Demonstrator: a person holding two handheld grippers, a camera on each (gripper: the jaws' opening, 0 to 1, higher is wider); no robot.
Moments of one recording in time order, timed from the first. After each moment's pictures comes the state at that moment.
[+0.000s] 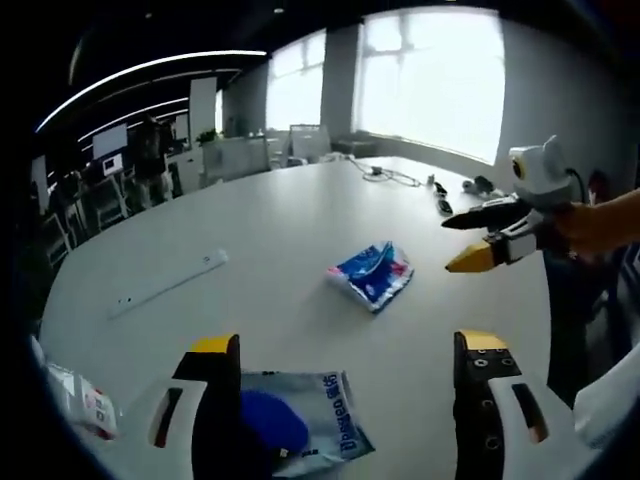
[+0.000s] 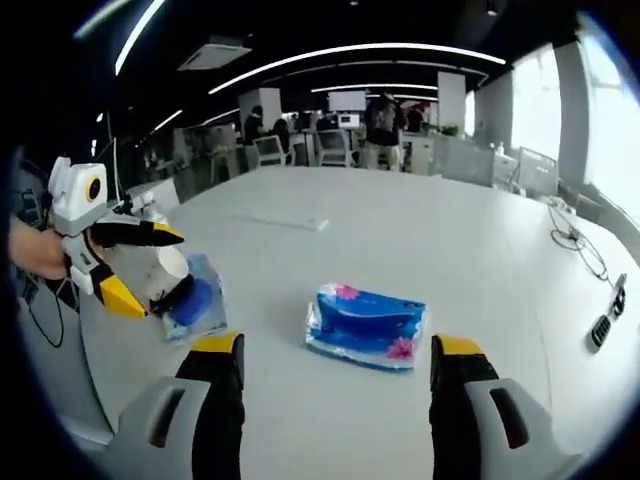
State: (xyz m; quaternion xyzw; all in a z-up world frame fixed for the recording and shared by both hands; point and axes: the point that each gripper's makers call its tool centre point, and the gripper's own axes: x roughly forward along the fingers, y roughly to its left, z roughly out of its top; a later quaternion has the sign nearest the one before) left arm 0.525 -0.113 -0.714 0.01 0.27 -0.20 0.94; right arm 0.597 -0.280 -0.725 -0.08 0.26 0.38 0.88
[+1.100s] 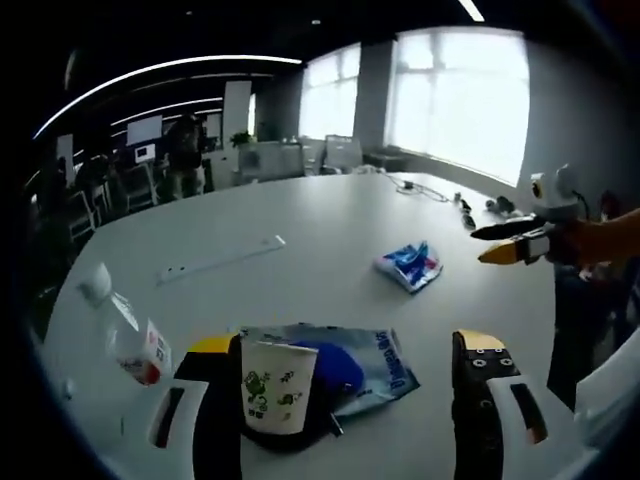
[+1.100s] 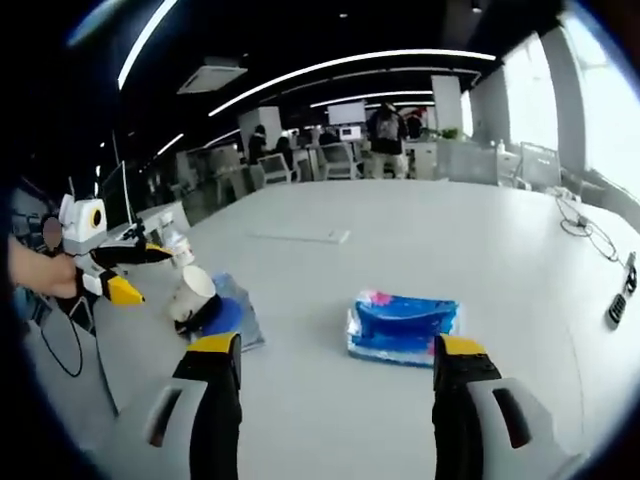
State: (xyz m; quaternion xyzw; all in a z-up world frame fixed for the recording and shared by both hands) left arm 0.468 -0.023 -0.711 -0.02 0.25 -0.14 0.96; right arm 0.569 -0.261 -0.719 -0.03 0.25 0.39 0.89
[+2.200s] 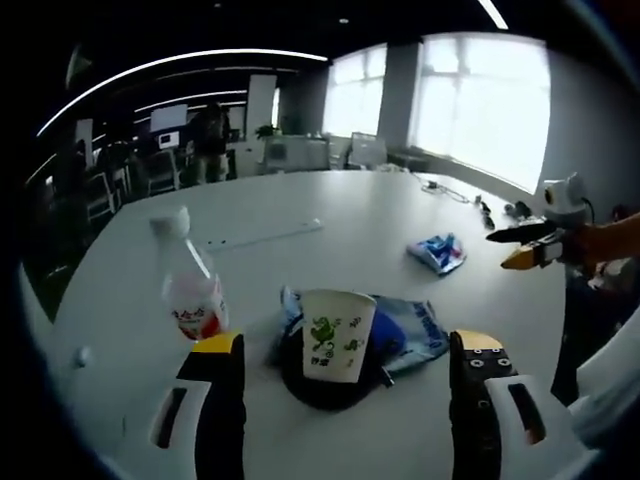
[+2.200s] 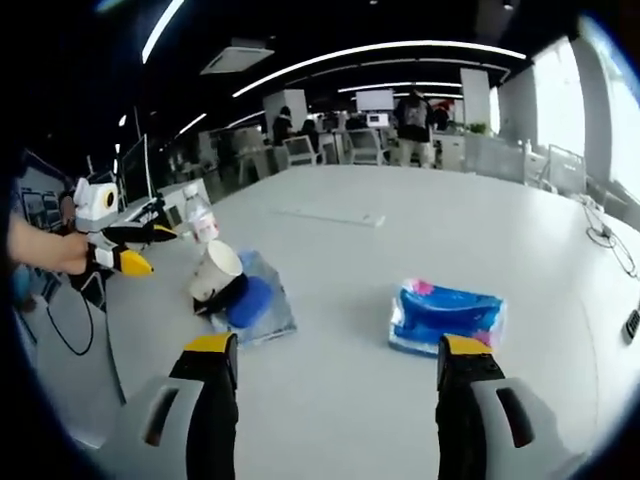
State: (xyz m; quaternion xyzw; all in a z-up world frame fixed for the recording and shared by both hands) left arm 0.441 0.032 -0.722 -0.04 0.26 -0.10 0.96; right arm 0.544 -0.219 -0.733 -0.06 0.27 0.44 0.86
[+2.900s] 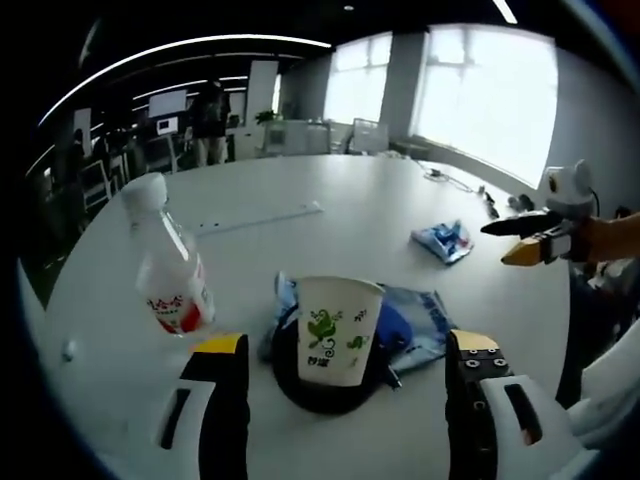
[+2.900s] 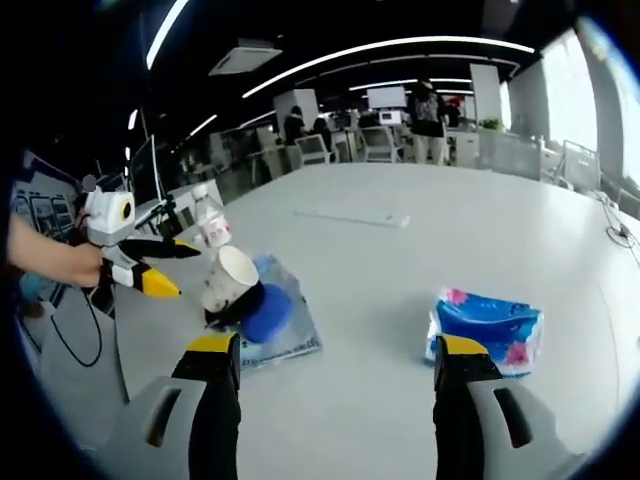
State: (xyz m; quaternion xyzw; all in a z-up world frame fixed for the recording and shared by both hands) left arm 0.456 0.028 -0.750 -0.05 0.29 -0.11 0.95; right arm 0.542 -0.175 -0.741 -0.05 0.28 0.46 0.84
